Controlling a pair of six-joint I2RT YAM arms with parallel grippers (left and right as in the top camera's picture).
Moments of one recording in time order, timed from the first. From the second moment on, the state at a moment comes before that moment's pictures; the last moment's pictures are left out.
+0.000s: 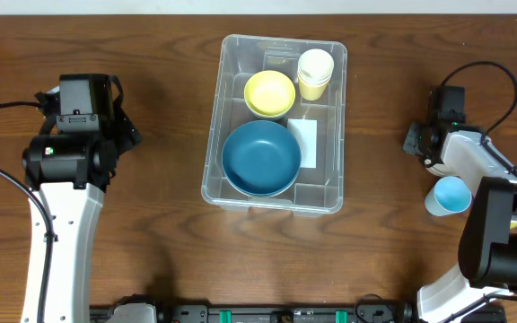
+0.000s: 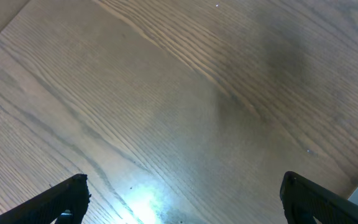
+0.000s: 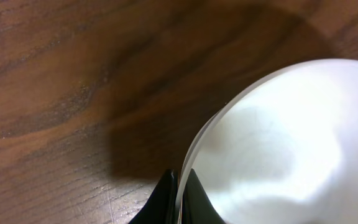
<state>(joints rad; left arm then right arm) 0.02 1.29 1.33 -1.10 -0.40 -0.51 -0.12 1.81 1.04 -0.41 0.17 0.24</state>
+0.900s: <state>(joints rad) 0.02 1.29 1.33 -1.10 -0.40 -0.51 0.43 1.81 1.99 -0.96 0.13 0.09</state>
